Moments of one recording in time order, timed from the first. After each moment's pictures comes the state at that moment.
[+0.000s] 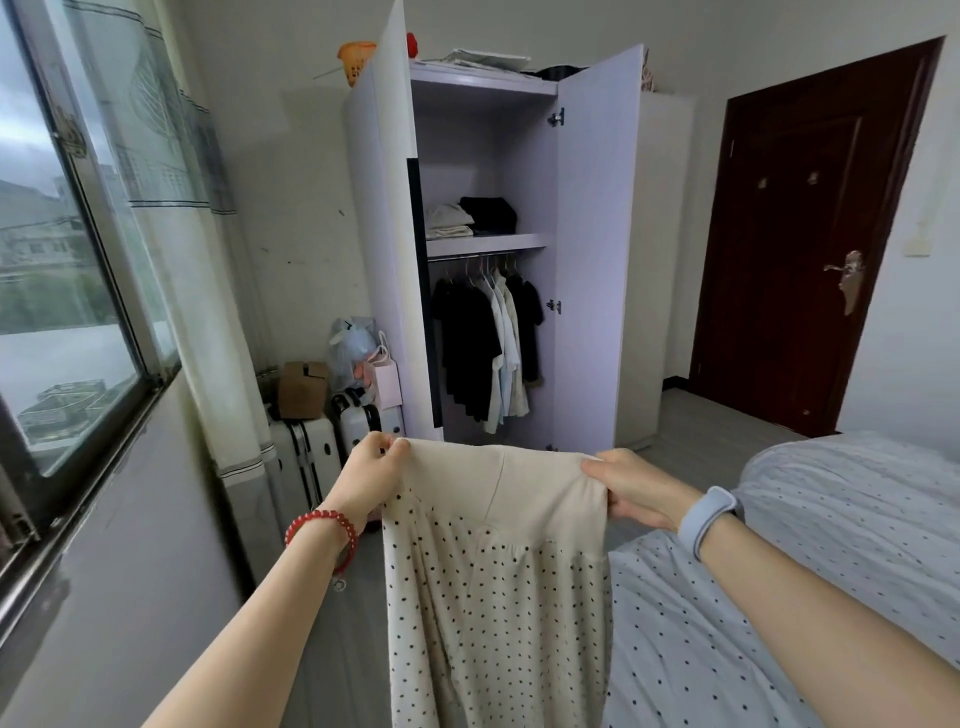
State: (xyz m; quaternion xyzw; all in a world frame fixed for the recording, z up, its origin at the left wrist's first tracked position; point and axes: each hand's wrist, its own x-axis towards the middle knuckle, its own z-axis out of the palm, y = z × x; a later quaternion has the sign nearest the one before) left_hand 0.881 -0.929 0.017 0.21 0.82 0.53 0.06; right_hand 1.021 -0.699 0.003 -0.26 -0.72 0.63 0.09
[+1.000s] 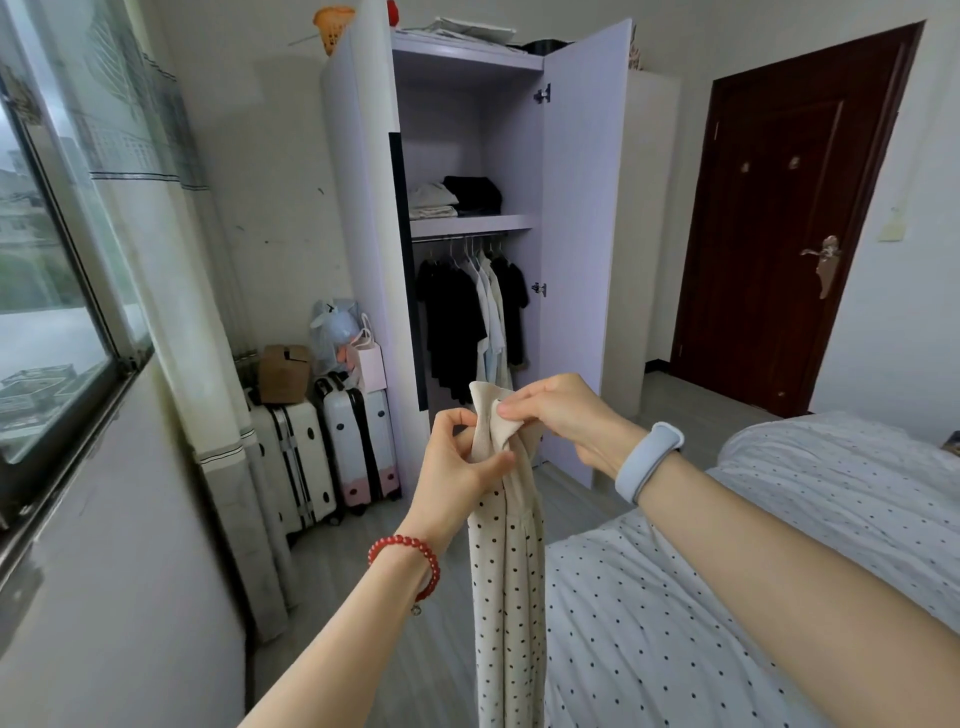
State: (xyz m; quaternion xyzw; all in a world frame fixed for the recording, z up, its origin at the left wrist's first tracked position) left_hand 0.956 -0.881 0.006 0.33 0.64 0.69 0.12; right_hand 1.019 -0.763 0.070 -0.20 -0.75 0.60 0.18
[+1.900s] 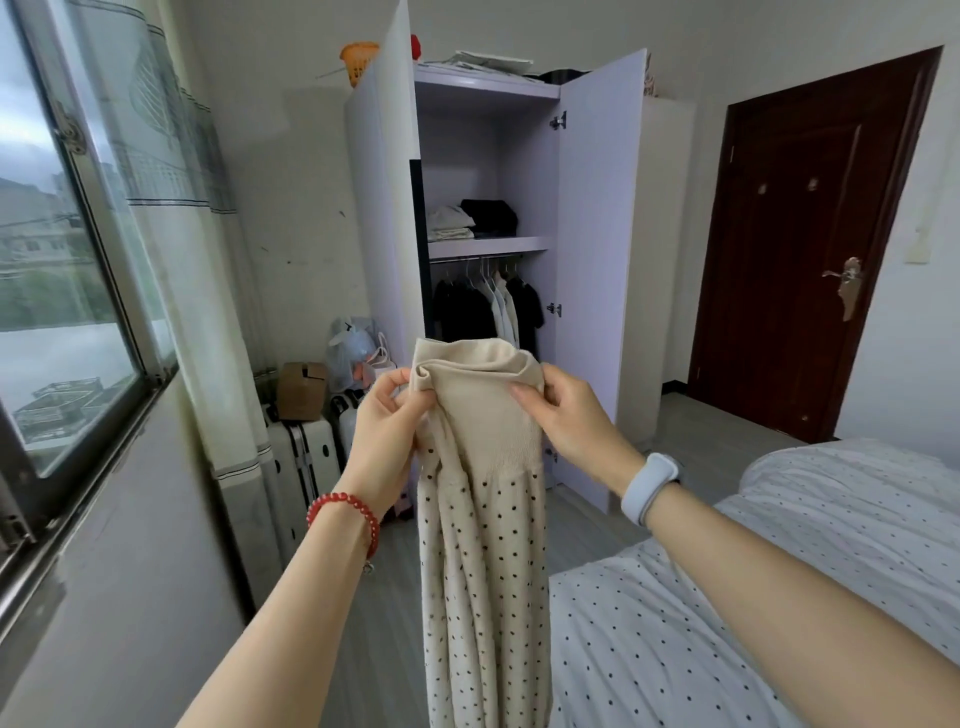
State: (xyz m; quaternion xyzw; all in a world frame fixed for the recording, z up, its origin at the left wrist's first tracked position) left_hand 0.906 -0.911 0.058 0.28 0.55 0.78 0.07; right_hand 0.997 -0.757 0.064 -0.04 -0.82 0.47 0.33
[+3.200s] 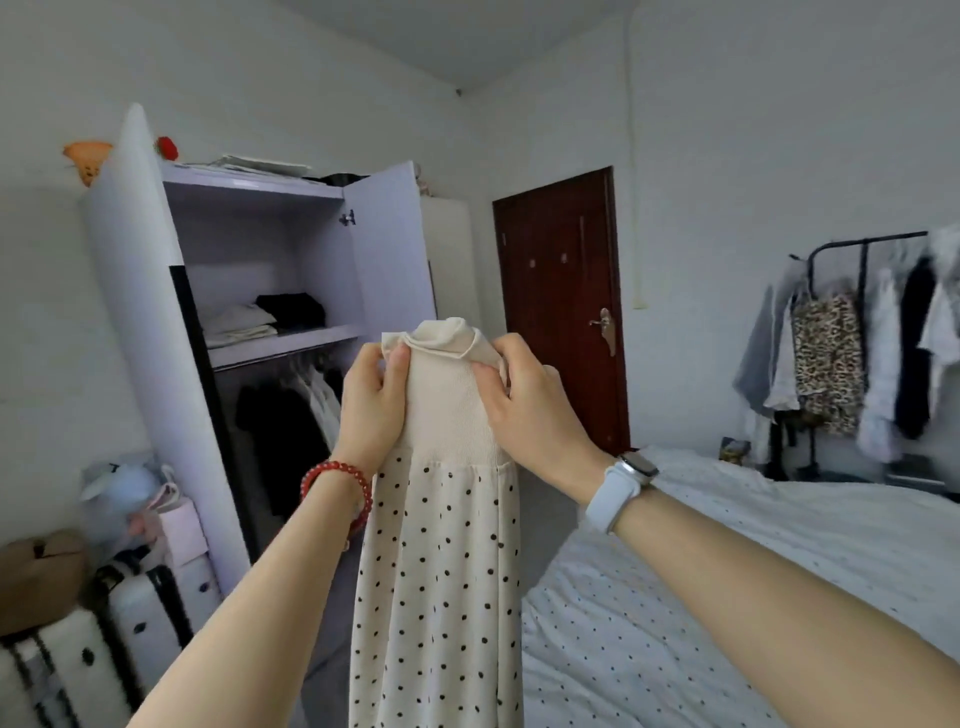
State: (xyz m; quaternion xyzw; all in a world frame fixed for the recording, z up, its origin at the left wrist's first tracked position) left_hand 0.922 -0.724 0.151 0.50 0.58 0.64 -0.11; right_hand 1.085 -0.686 0.148 -0.12 -0.79 0.25 0.54
